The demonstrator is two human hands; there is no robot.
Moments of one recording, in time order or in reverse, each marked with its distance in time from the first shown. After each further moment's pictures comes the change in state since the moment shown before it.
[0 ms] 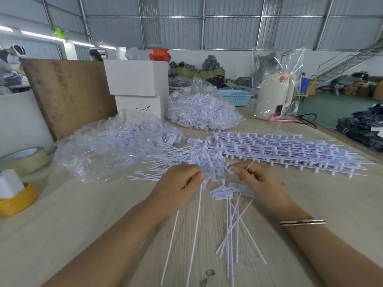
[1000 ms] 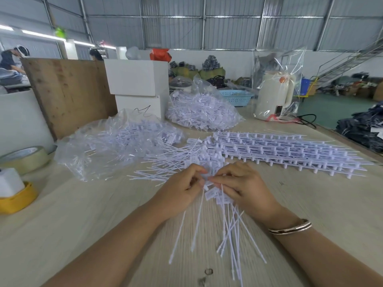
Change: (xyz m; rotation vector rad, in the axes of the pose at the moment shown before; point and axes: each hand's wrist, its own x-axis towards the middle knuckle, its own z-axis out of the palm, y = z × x) left_hand -0.004 -0.012 0.015 -0.086 -0.081 -0.178; right_hand -0.002 0.000 0.018 -0.495 -0.077 -0.534
